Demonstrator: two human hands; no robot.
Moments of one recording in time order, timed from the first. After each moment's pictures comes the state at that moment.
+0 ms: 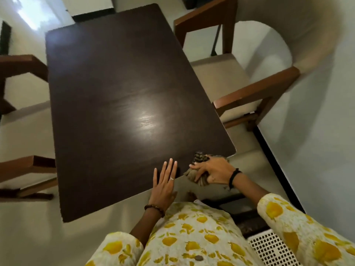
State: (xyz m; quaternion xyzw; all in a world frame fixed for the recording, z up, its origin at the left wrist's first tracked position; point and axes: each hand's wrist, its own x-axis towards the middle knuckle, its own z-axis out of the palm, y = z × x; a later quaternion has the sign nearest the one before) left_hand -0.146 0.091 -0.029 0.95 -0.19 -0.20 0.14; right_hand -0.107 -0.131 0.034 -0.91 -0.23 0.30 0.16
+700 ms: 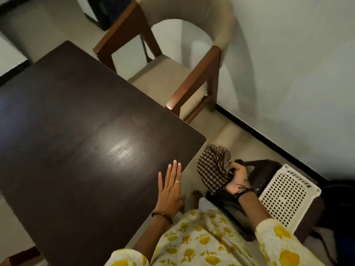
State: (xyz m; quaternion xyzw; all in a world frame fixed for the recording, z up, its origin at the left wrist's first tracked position) left_hand -0.118 0.057 -0.003 0.88 -0.43 -0.20 0.09; right_hand -0.211 -0.129 0.024 -0.11 0.48 -0.11 0.86
